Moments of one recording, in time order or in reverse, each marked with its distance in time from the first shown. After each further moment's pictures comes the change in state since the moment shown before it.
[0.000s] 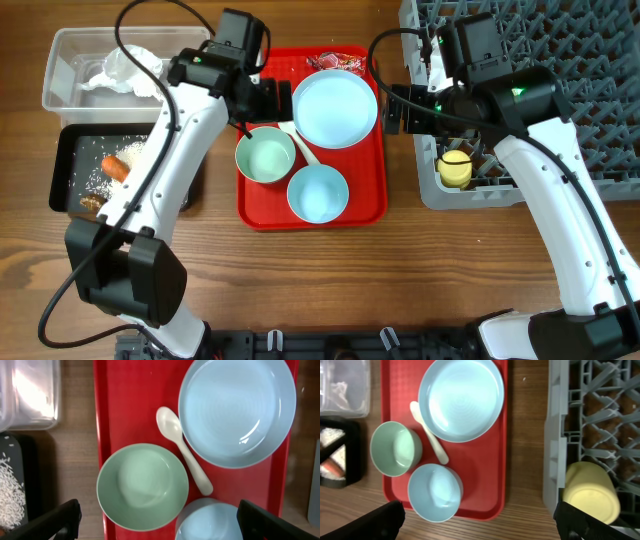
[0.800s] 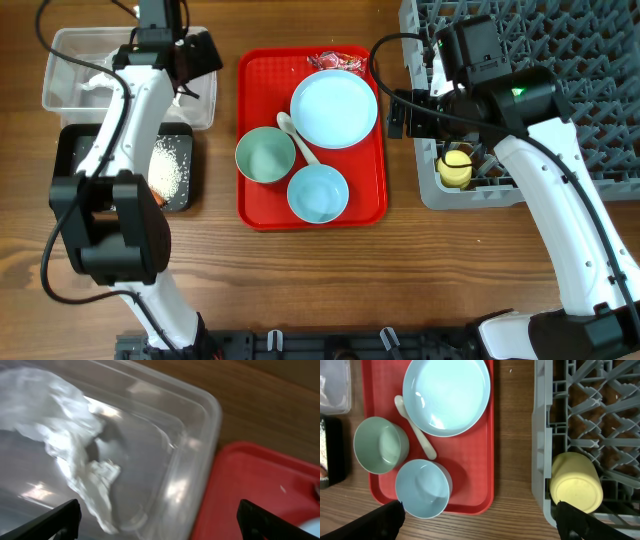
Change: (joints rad) left arm 0.292 0.163 0.001 0.431 -0.120 0.000; right arm 0.000 0.000 0.000 -0.044 0.051 0.000
